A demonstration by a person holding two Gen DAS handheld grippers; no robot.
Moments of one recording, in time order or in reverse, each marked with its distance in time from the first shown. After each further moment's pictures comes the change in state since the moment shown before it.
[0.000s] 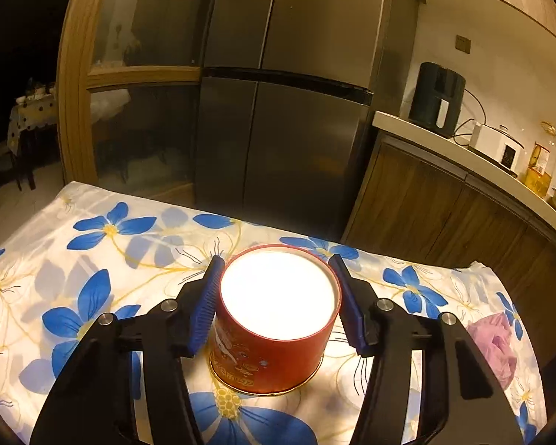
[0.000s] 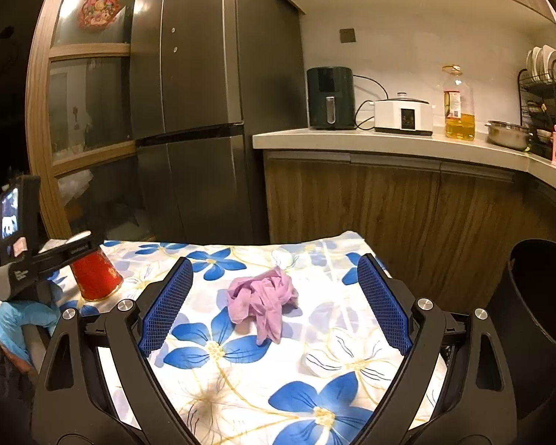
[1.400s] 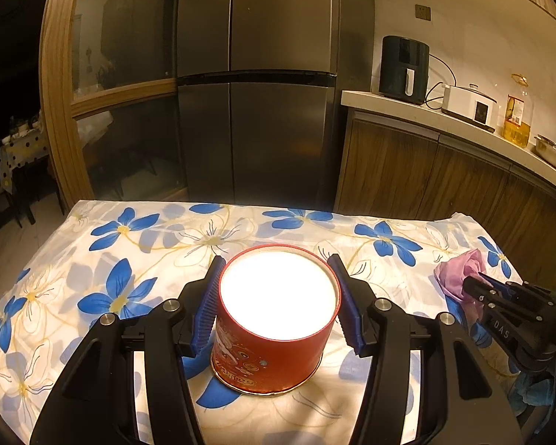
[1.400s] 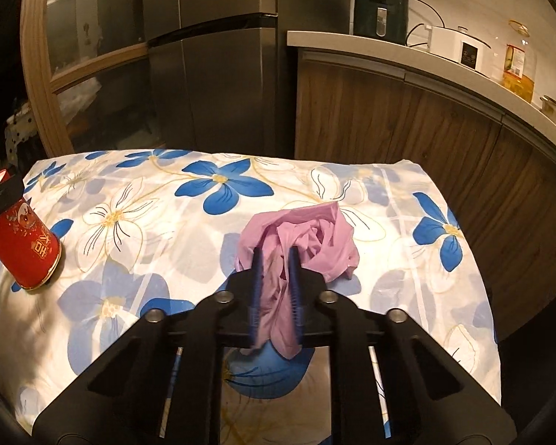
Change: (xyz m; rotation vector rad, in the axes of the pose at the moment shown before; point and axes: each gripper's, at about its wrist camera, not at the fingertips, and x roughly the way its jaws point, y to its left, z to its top) left arm -0.051 -0.021 -0.020 0.161 0.033 -0.009; right arm 0.117 0.027 -0.025 -0.113 0.381 0.072
